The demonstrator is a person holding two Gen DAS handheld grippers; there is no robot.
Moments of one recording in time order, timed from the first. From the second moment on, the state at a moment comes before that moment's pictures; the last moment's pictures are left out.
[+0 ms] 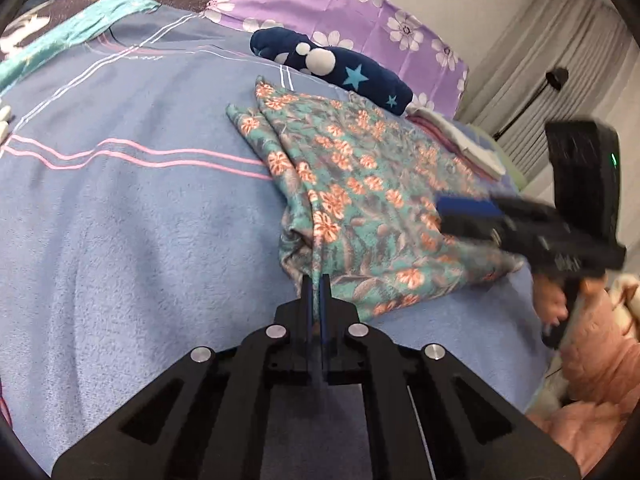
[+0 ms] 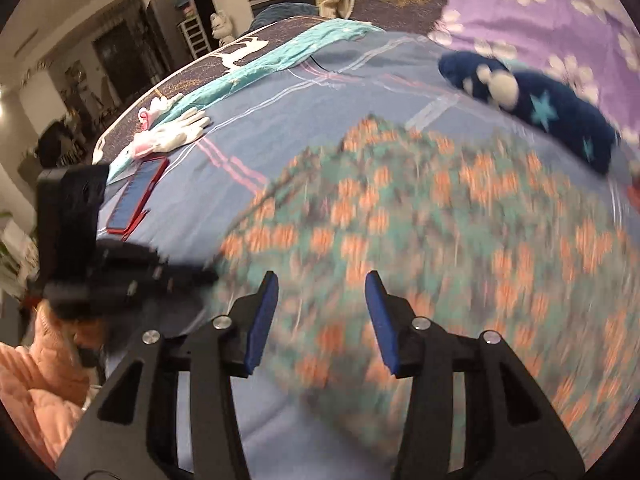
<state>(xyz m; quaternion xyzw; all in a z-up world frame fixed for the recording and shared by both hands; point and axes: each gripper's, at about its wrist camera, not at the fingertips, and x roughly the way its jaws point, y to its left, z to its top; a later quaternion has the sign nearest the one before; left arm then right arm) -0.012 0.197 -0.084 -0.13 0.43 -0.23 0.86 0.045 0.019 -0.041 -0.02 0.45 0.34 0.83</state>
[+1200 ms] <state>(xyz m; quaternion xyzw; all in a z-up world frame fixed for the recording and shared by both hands) 0.143 0.209 -0.092 -0.26 0.45 -0.27 0.81 -0.032 0.110 -0.068 -0.26 0.35 0.27 0.86</state>
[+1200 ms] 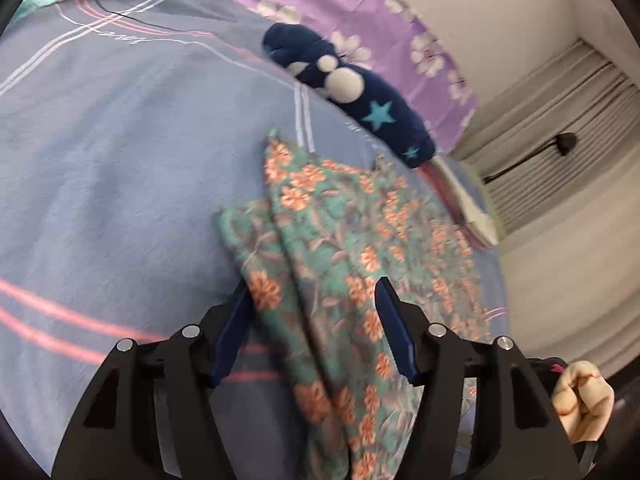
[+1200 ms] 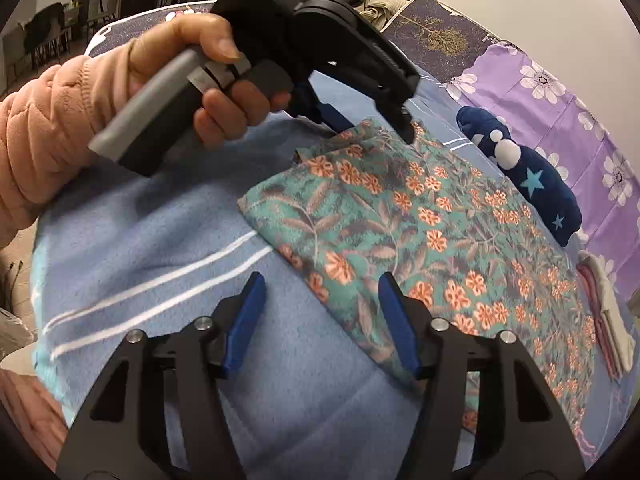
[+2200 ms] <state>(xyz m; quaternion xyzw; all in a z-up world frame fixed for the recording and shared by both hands) 0.189 0.180 -0.089 -0.21 0.47 -0.28 0.81 0.003 0.149 -0.056 -0.28 0.29 0.23 0.89</state>
